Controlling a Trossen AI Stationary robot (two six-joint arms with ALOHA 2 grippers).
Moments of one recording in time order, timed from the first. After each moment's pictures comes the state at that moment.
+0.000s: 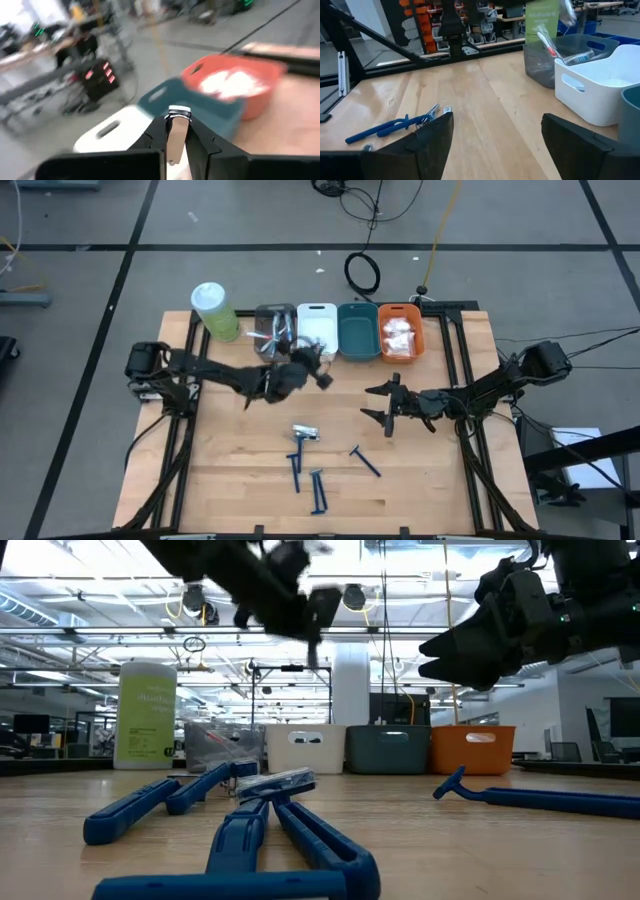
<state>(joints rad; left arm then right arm) -0.03 1.68 1.01 0.34 -0.90 -0.05 0.23 1.34 0.22 0.98 0.42 0.20</state>
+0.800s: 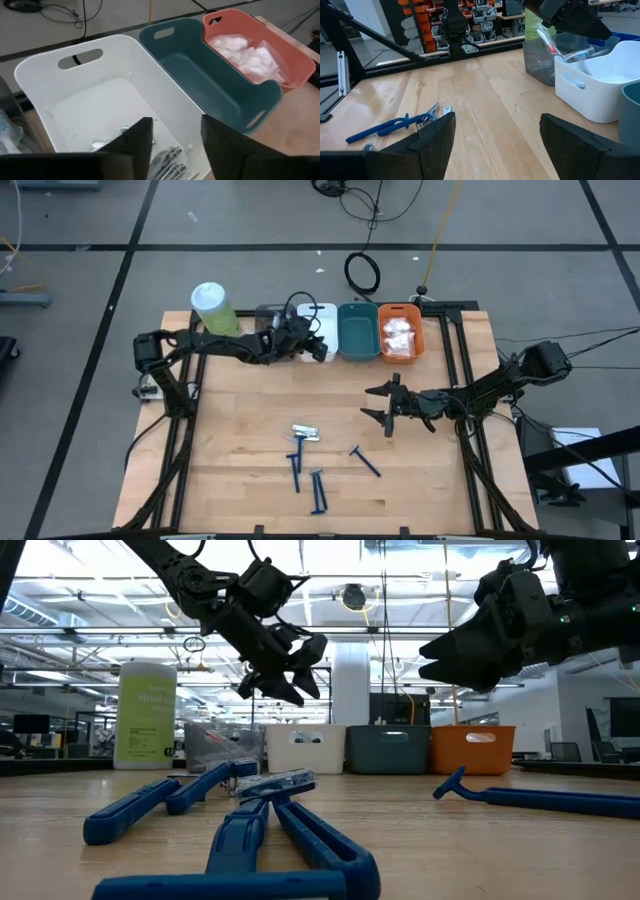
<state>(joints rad) 0.33 1.72 1.01 0.16 -0.32 -0.48 0.23 1.34 0.22 0.98 0.41 0.22</state>
